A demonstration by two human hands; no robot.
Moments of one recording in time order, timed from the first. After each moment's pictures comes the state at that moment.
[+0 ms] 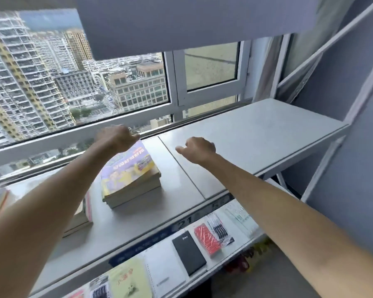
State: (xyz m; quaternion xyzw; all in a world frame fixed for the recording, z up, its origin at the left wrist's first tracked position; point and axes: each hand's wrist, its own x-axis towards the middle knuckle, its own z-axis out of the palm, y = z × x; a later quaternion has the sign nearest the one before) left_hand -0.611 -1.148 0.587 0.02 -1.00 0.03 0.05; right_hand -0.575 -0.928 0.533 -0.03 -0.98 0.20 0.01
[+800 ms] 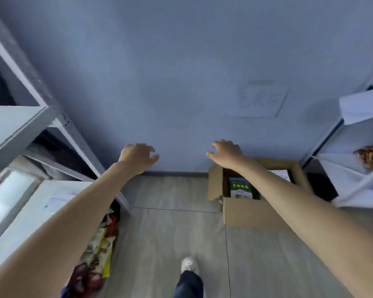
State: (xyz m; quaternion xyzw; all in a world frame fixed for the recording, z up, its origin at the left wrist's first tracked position) left_hand -0.308 -0.392 0.420 -0.57 -0.82 0.04 -0.05; right_hand -0.066 -0.265 0.397 -0.49 -0.86 0.16 -0.01
